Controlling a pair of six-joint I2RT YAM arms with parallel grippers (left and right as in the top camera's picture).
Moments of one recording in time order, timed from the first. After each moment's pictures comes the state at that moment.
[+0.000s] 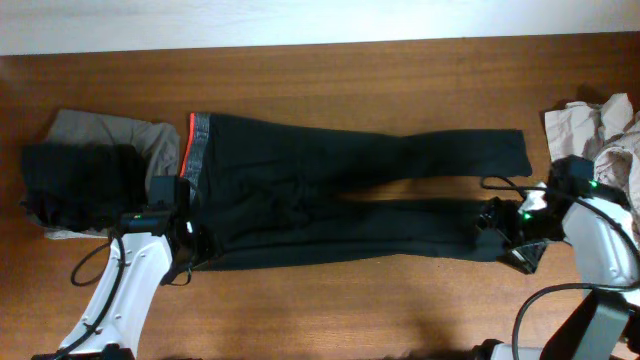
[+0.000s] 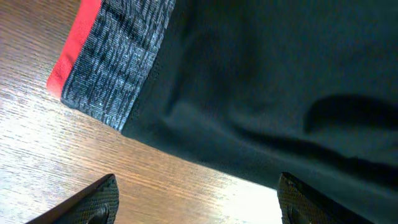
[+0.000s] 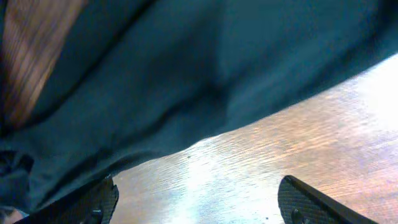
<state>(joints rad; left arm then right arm) 0.02 1.40 0.80 -0.87 -0.04 -0.41 -0.43 1.50 0.96 -1.08 -0.35 0.31</state>
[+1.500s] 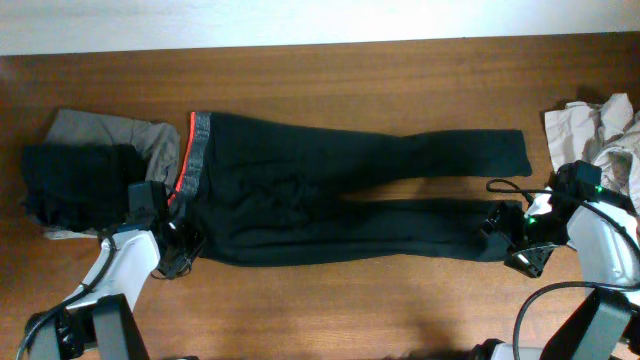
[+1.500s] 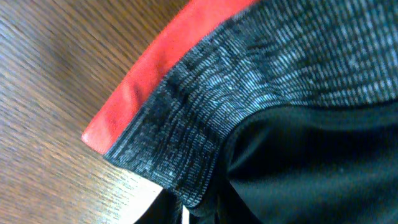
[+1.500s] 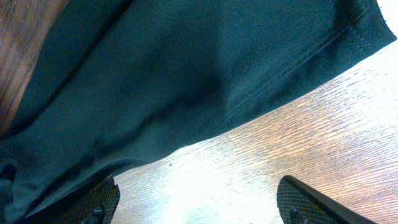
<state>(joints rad) 0.17 1.54 0.71 -0.57 0.11 -0.67 -0.46 1.50 0.94 -1.06 -0.31 0.28</state>
